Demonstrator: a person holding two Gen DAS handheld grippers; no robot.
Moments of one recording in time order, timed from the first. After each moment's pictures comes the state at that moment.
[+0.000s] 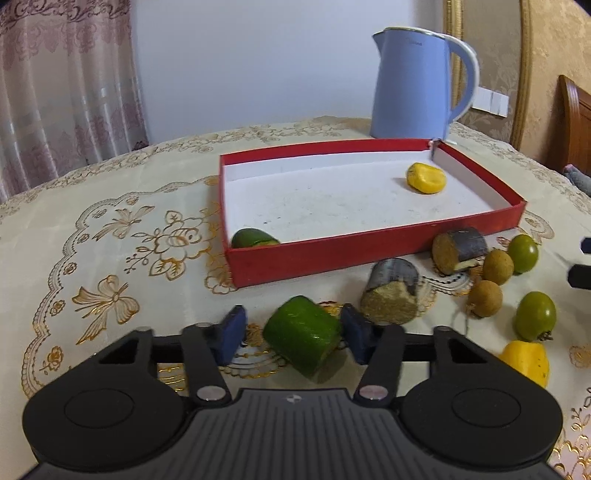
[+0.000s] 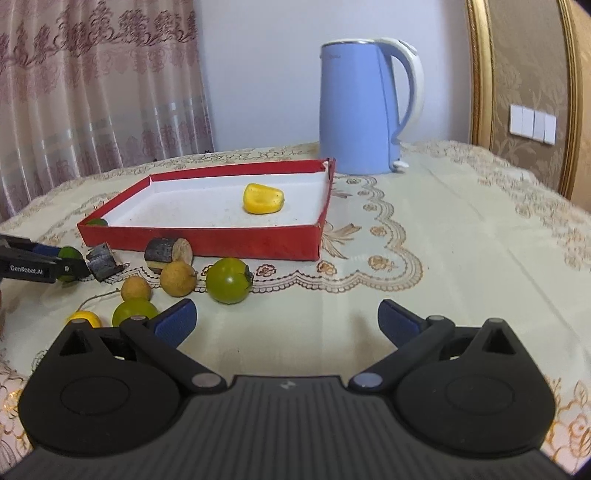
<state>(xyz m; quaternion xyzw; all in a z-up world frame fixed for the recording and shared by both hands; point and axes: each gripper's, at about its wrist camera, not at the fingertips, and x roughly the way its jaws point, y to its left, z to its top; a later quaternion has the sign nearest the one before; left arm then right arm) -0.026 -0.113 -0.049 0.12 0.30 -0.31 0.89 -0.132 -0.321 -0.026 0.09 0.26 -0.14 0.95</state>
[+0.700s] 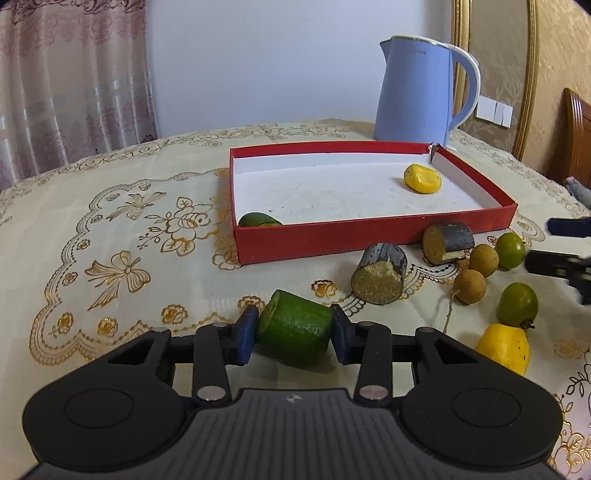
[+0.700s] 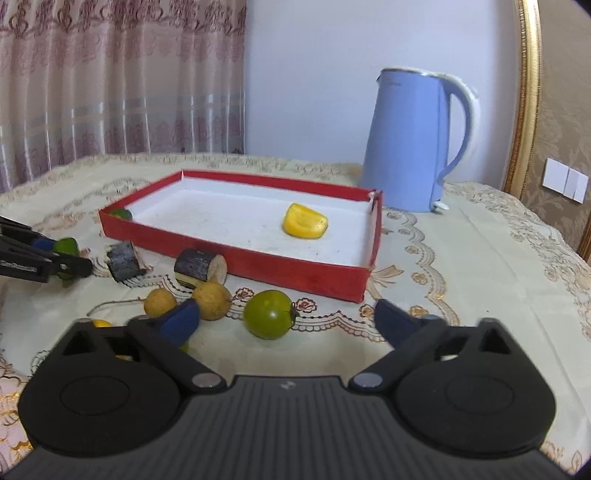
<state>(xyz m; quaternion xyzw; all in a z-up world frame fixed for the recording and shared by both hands) -0.045 -0.096 -0.048 0.09 0.31 -0.30 0.90 -0.093 -0.301 -0.017 0.01 0.27 -0.10 0.96</state>
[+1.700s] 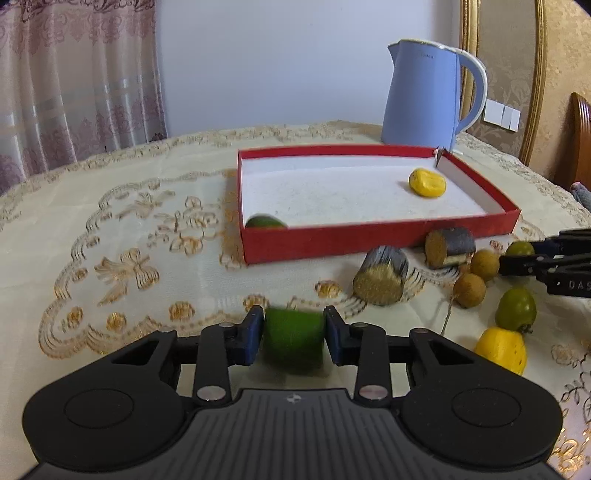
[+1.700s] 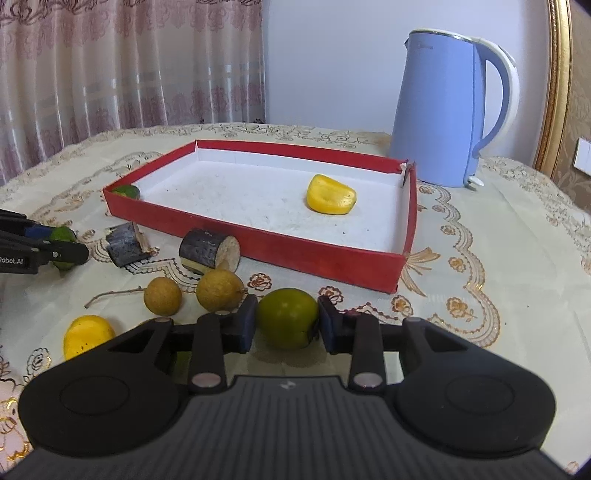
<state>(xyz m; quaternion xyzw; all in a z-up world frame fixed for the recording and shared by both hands) -0.049 -0.097 -0.037 0.09 0.31 -0.29 0.90 -0.071 -0.311 -0.028 0.05 0.30 -0.05 0.95</state>
